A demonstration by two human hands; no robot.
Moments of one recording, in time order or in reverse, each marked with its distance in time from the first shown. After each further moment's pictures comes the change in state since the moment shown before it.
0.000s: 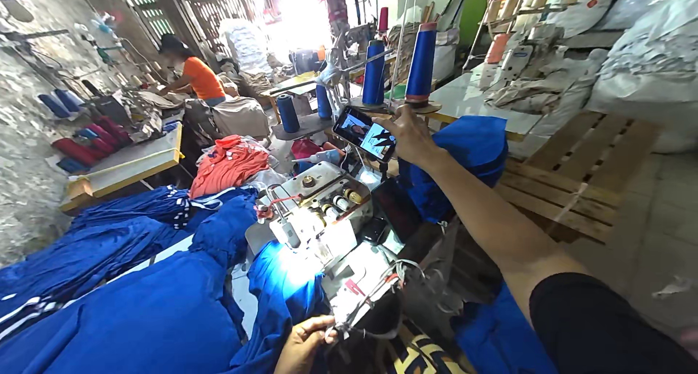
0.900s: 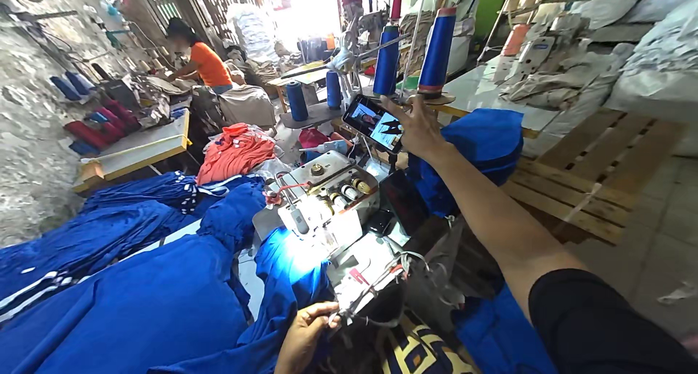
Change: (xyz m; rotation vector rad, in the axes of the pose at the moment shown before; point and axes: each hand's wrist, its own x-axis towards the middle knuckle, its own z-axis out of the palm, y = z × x) left_hand 0.000 0.002 0.001 -0.016 0.011 -0.008; right_hand 0.003 -0.009 0.005 -0.011 -0.018 0.086
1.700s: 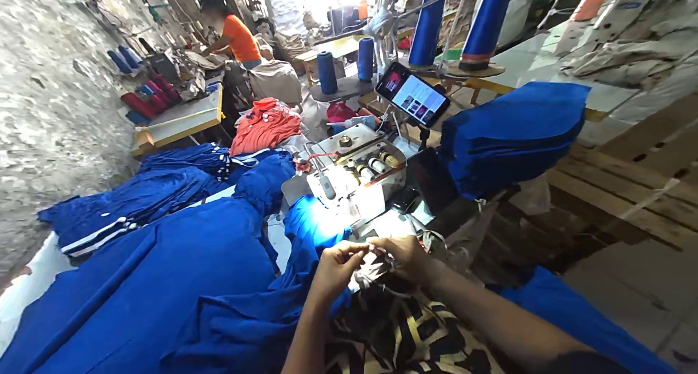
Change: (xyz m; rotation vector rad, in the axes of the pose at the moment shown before) left_hand 0.019 0.078 0.062 0.588 0.111 0.083; right_hand -0.237 -0.129 0.067 0.699 0.107 -0.552
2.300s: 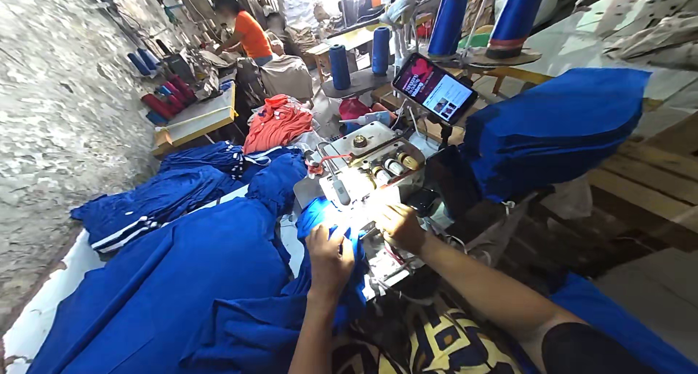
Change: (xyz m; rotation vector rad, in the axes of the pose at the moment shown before) left_hand 0.031 -0.031 -0.019 0.880 0.639 0.567; right_hand 0.048 0.045 0.034 -0.381 0.059 -0.036
